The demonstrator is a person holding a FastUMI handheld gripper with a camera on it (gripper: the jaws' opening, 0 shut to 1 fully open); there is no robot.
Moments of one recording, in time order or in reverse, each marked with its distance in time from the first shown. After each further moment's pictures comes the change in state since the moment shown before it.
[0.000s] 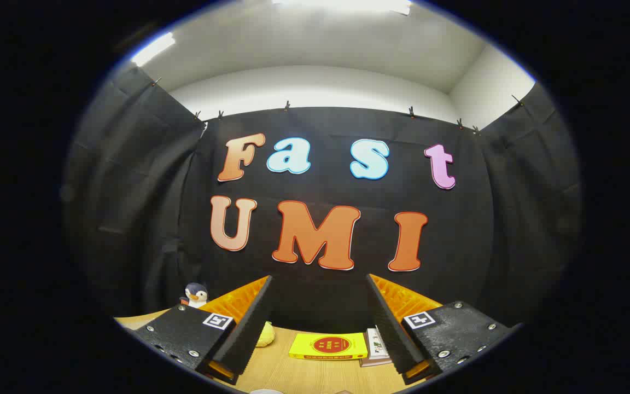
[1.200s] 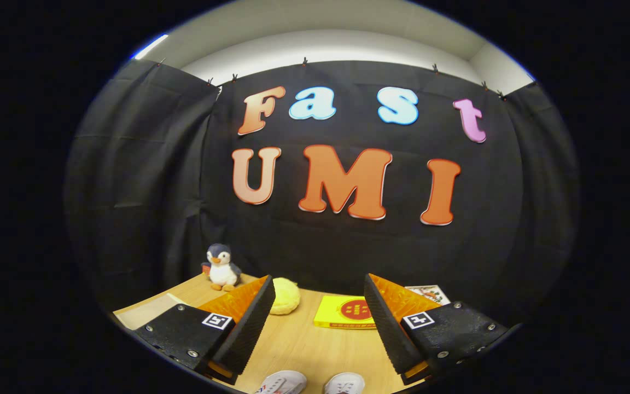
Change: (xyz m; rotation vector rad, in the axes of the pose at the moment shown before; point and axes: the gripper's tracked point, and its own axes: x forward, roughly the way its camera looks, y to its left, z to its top) arm -0.006 0.068 -0.109 0.045 0.326 0.179
